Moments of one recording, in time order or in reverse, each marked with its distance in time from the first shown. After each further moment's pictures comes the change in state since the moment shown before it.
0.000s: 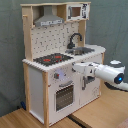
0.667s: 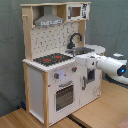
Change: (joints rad) arm -0.001 0.011 -0.106 0.024 0.000 0.017 -0.177
